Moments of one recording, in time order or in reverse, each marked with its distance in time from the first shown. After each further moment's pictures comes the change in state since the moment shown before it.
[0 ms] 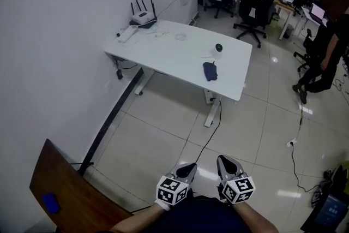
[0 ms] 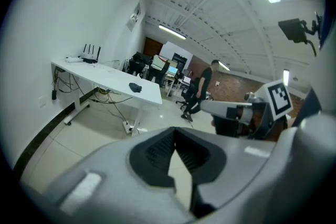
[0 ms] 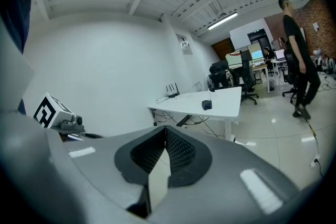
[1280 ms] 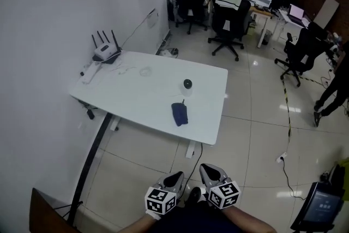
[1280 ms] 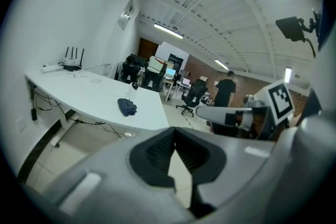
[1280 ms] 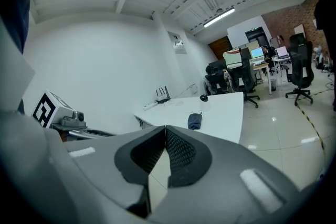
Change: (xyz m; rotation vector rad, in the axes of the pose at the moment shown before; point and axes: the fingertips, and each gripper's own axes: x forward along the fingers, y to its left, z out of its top) left arm 0.181 0.071 0.137 0.052 -0.010 -0.025; right arm 0.152 -0.140 0.090 0.028 -0.002 -0.006
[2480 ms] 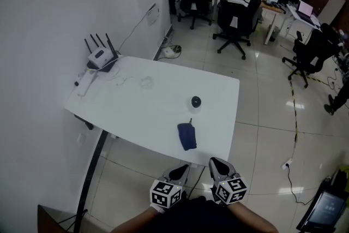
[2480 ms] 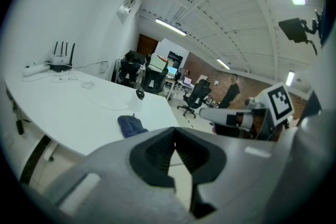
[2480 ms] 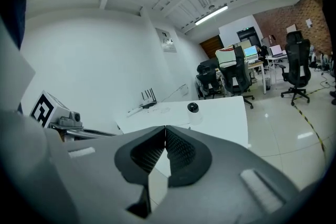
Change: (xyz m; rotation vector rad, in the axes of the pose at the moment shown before) left arm 0.114 0.105 0.093 -0.009 0.033 -0.035; right arm 0.134 -0.092 0.067 0.047 0.003 -0.092
